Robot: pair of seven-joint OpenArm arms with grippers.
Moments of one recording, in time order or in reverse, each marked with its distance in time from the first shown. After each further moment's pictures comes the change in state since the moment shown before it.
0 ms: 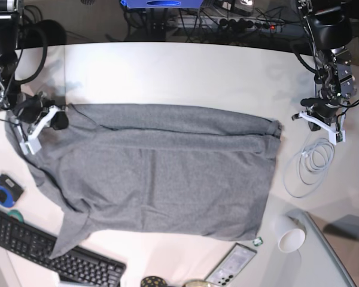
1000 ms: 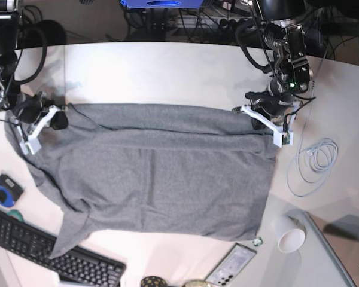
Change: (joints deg) left arm 7.7 19.0 3.8 28.9 2.7 -0.6 16.3; right arm 0.0 0.0 0.0 0.3 -0.2 0.0 -0.4
